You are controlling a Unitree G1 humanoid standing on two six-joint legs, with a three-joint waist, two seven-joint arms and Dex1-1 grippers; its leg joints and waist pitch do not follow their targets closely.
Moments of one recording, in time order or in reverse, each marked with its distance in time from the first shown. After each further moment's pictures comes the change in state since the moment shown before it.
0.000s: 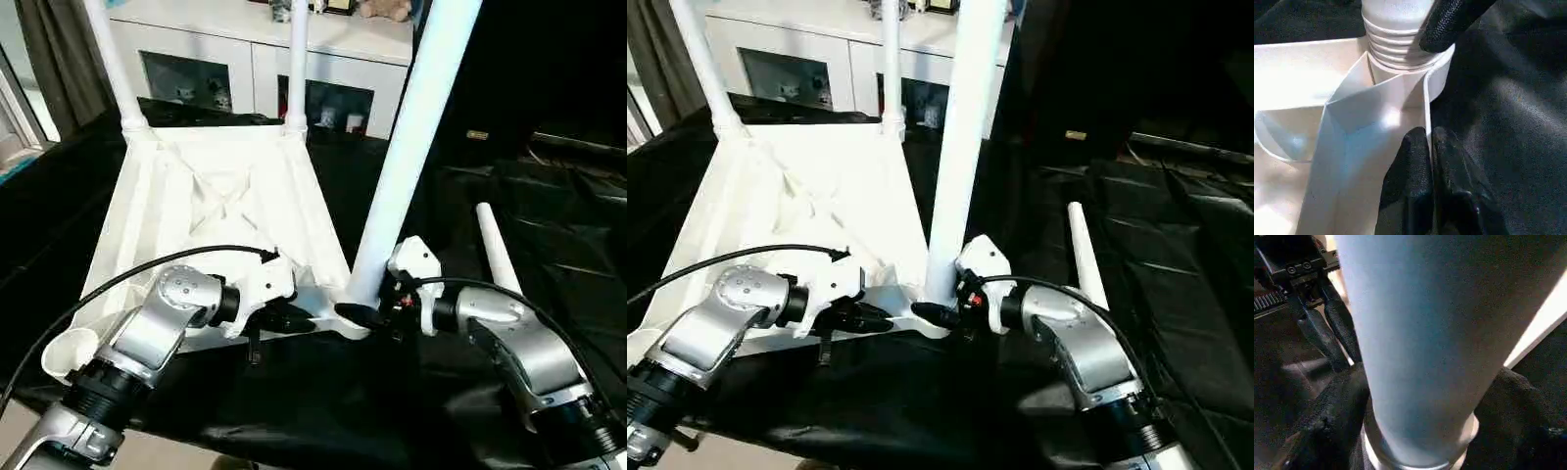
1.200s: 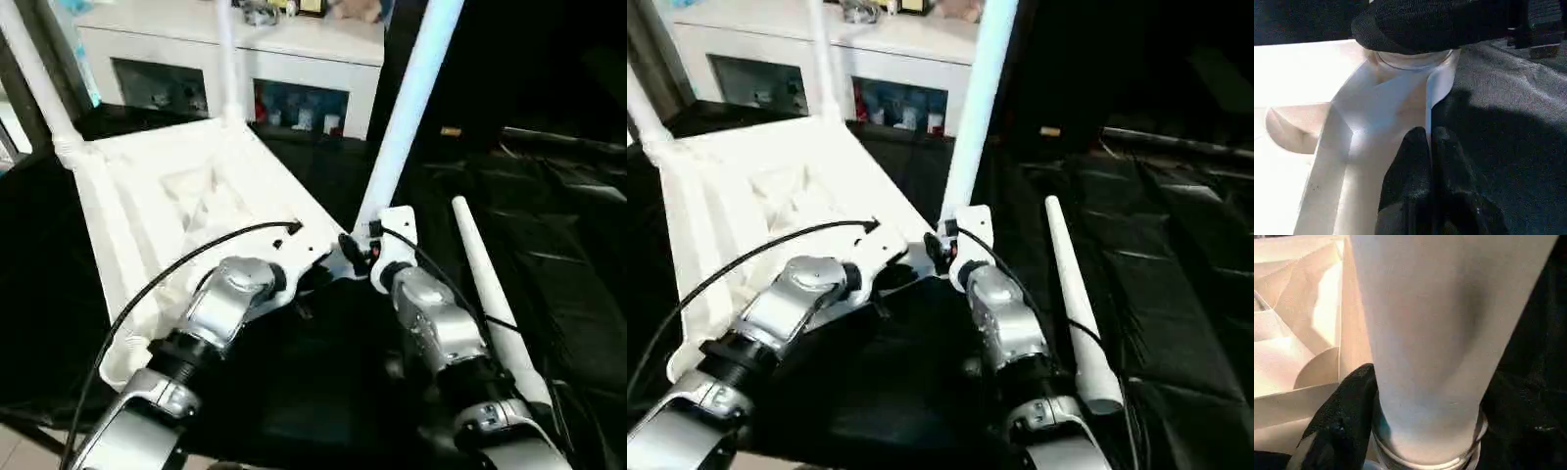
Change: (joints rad) left arm -0.167 -0.291 0.040 0.299 0.123 0.101 0.464; right arm -0.210 0.415 -0.201 0.500 -0.090 -0.178 -0.693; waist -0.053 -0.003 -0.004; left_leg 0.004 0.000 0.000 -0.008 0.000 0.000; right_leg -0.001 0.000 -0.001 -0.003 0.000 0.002
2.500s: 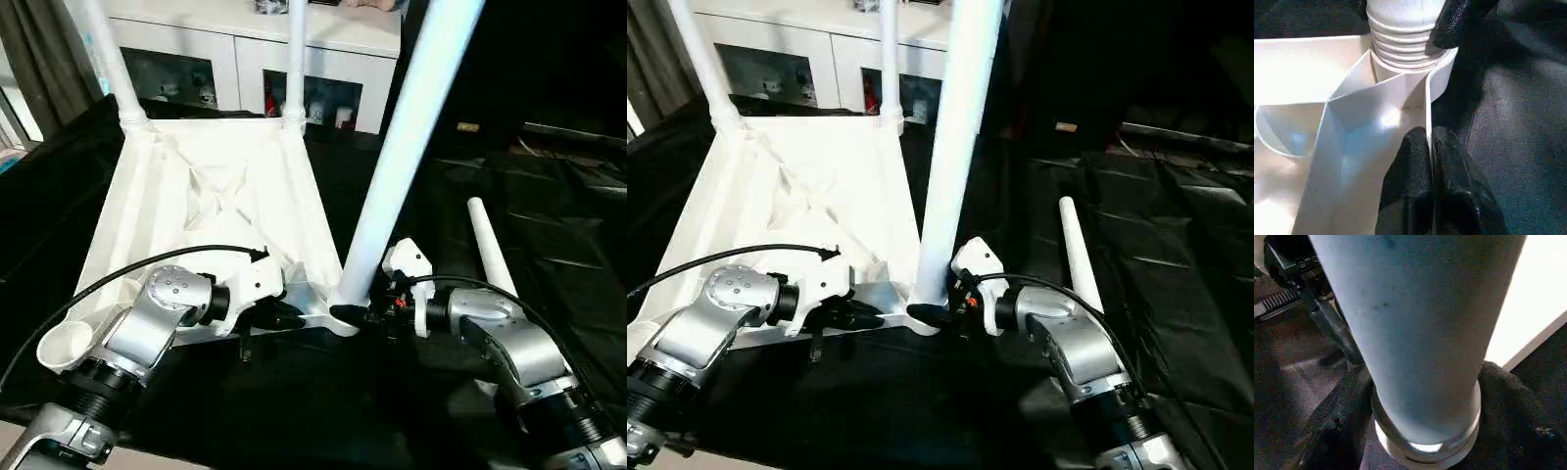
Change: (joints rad) left arm 0.170 0.298 -0.011 -0.235 -0.112 -0.180 -0.476; right arm 0.177 -0.381 0.202 -0.407 0.110 0.172 0.741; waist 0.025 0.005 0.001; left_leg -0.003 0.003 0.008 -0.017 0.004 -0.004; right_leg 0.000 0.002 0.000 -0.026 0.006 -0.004
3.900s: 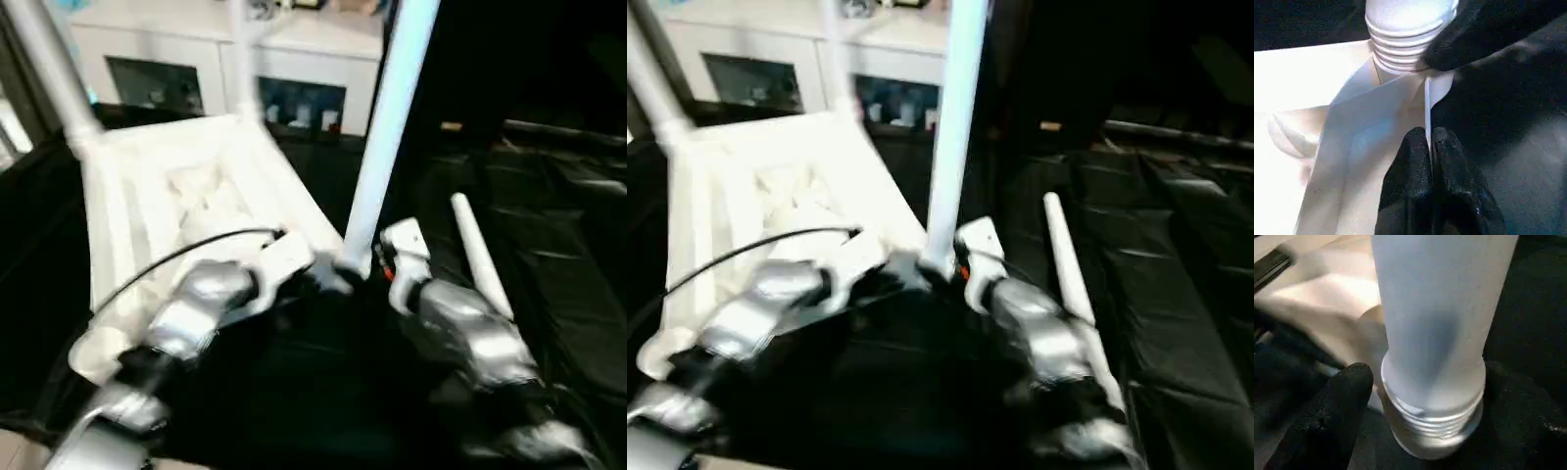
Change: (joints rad) left arm -0.073 -0.149 0.021 0.133 0.092 0.024 0.220; right arm -0.037 0.125 -0.075 0.152 -0.063 -0.084 -0.246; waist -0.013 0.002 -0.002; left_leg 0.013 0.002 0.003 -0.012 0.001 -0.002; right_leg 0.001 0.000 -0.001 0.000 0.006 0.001
